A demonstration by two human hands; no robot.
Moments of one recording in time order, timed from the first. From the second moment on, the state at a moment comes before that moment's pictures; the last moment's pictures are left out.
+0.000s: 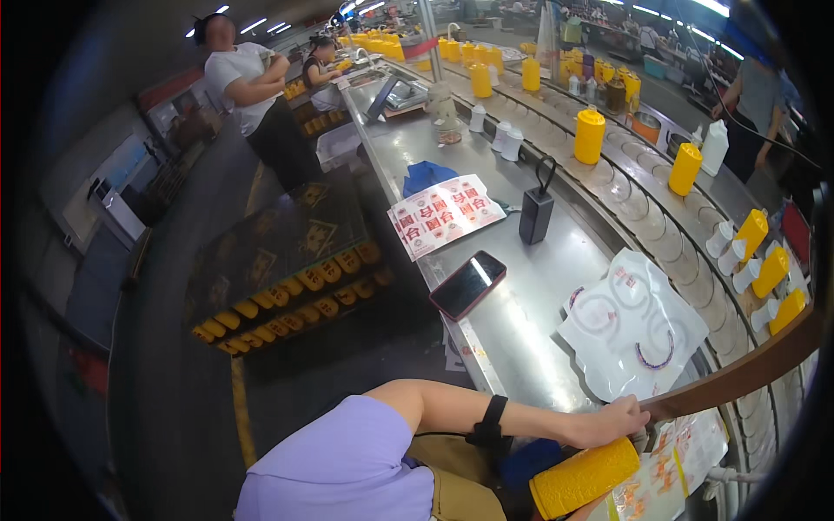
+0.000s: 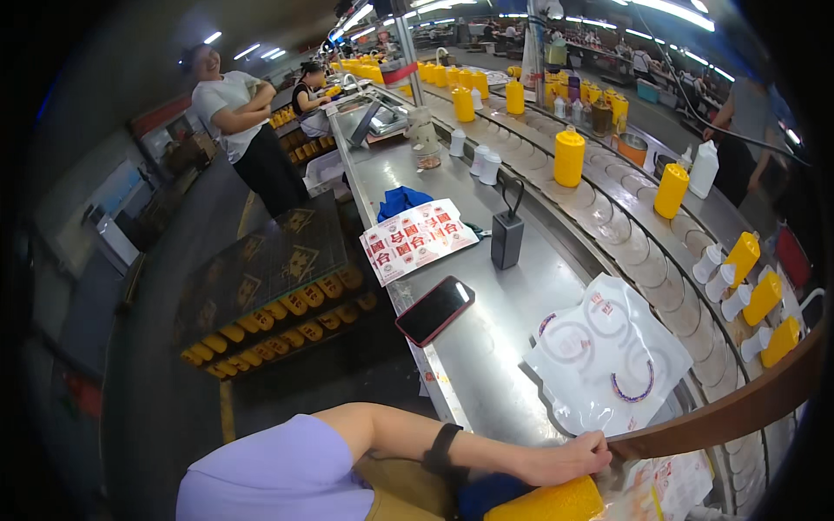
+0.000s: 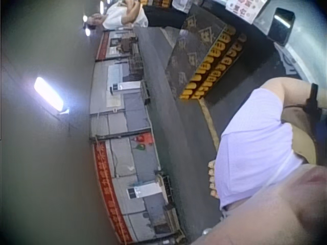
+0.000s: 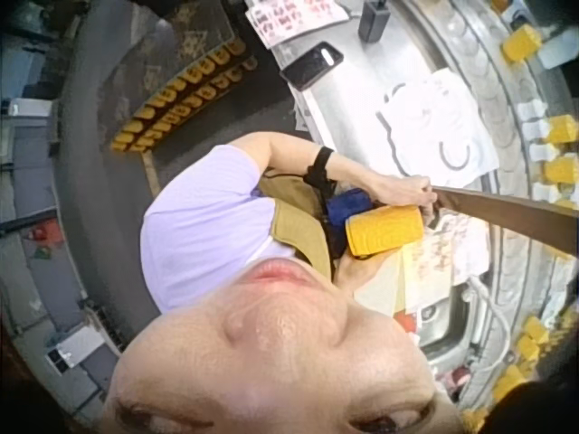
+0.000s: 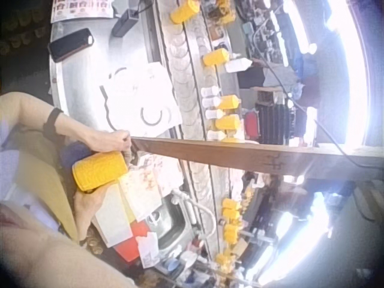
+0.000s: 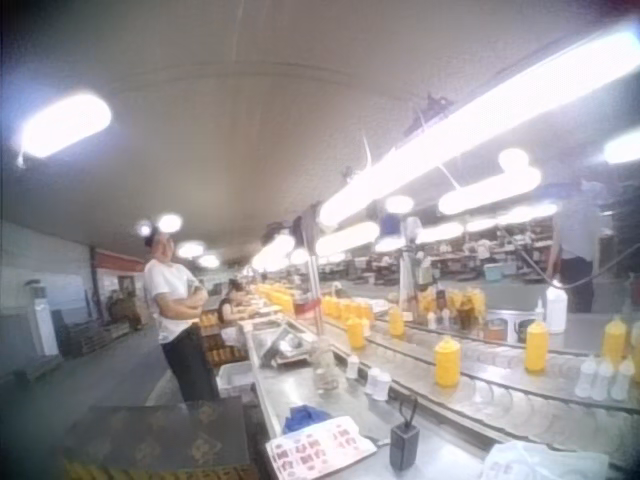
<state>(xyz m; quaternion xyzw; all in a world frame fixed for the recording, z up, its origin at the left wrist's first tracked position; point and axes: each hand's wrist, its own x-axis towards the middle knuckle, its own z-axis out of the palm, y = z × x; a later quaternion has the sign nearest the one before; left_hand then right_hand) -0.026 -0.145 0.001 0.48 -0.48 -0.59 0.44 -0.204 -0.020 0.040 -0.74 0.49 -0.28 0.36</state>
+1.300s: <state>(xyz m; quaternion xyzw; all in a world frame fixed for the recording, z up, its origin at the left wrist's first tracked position) -0.031 -0.145 -0.007 0.47 -0.44 -0.61 0.46 -0.207 -0.014 0.027 -0.72 0.55 -0.26 0.34</state>
